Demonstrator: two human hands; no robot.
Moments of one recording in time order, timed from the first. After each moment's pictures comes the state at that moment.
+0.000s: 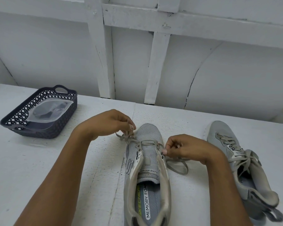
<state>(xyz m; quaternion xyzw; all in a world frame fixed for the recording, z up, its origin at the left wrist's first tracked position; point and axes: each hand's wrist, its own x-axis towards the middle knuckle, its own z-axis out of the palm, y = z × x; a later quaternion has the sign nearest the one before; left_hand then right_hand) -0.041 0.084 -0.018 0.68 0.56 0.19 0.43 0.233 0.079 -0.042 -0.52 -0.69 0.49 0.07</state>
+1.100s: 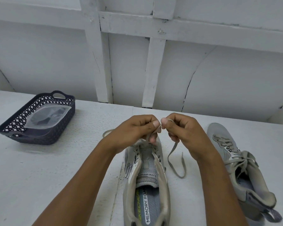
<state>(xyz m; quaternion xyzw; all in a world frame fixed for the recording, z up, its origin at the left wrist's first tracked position) 0.018 0.072 -0.025 0.66 0.37 0.36 0.54 0.208 0.069 -0.011 -0.43 -0.65 0.46 0.42</state>
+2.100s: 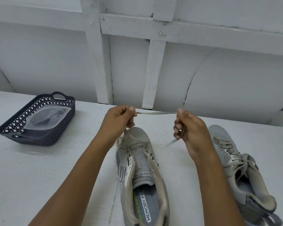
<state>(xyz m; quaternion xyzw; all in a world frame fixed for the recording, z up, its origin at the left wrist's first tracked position) -0.002 0.094 -0.032 0.51 0.55 0.52 0.41 0.211 0.081 -0.018 -0.46 -0.46 0.53 0.53</state>
